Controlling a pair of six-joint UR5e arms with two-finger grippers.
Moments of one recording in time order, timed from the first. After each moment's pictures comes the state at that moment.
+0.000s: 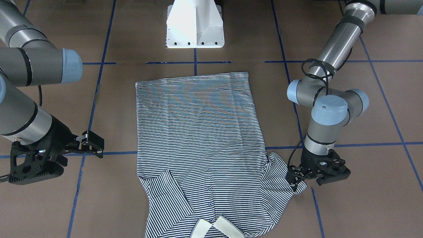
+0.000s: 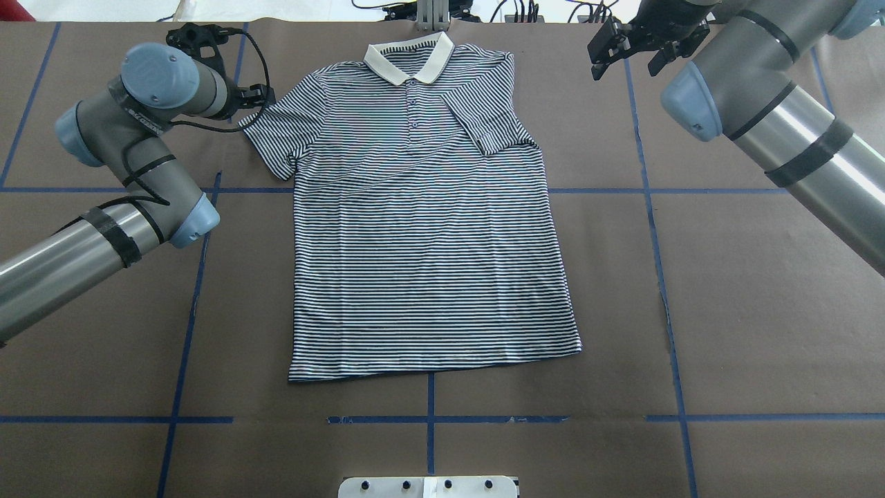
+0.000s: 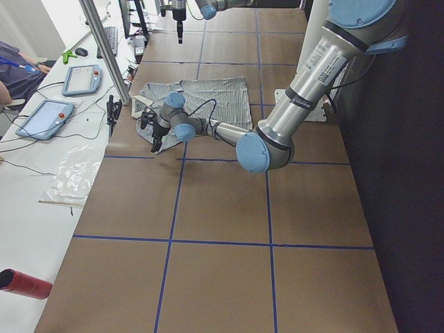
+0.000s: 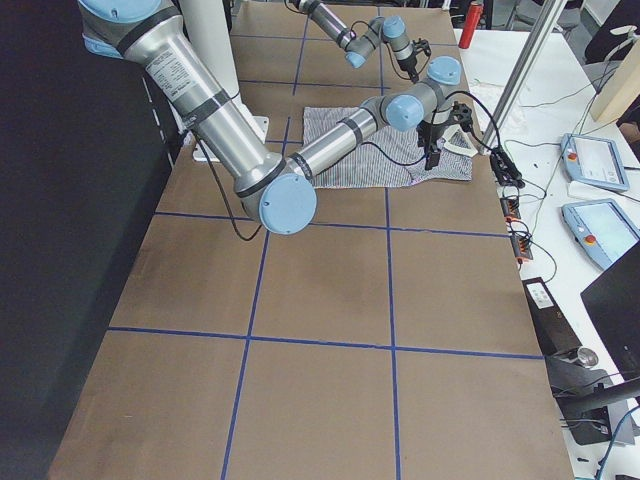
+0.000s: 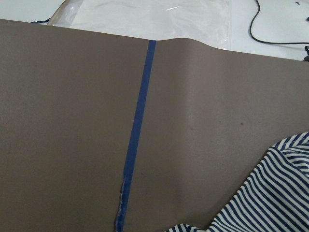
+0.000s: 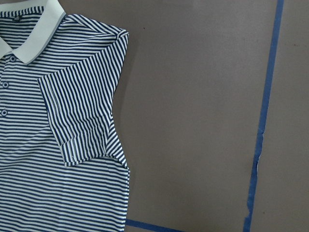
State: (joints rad) left arm -0.86 -2.23 -1.07 -2.28 -1.65 -1.15; right arm 1.07 -0.88 1.48 -1.56 2.25 0.58
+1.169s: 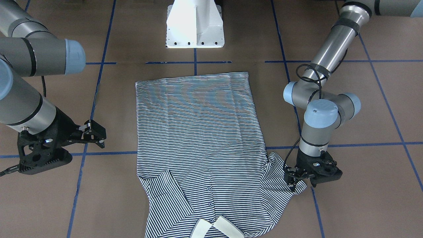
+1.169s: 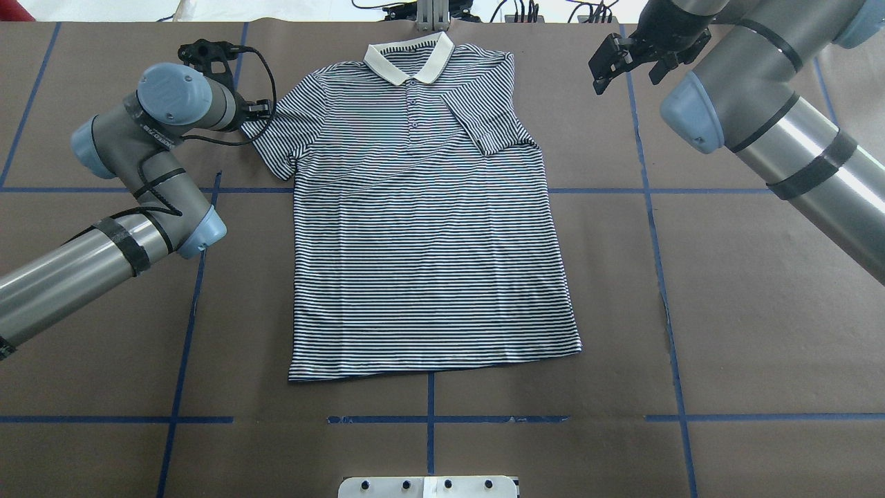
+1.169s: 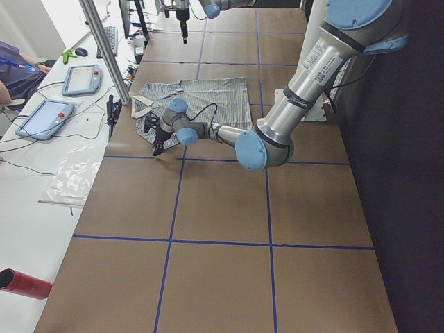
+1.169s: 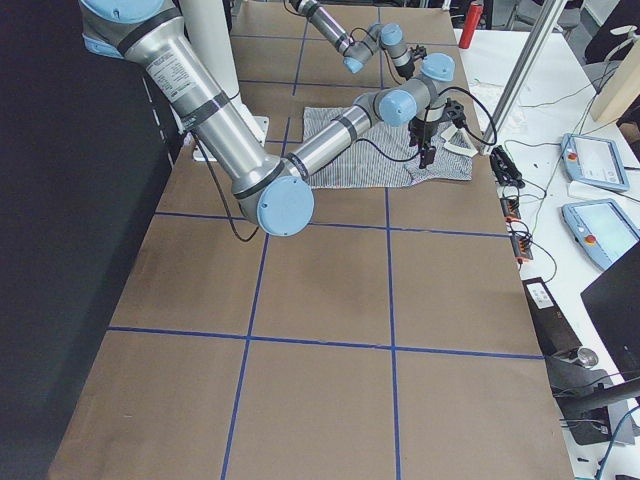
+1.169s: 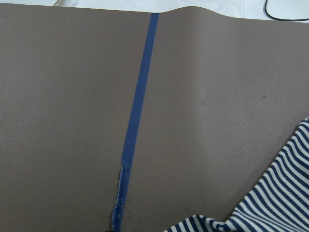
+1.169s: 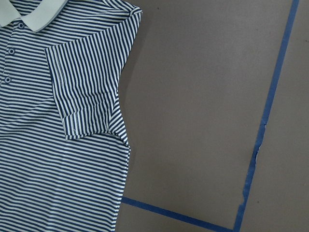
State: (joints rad) left arm -0.84 -2.24 -1.03 -2.31 -1.64 -1.11; right arm 1.05 -0.89 1.53 -1.61 2.24 0.51
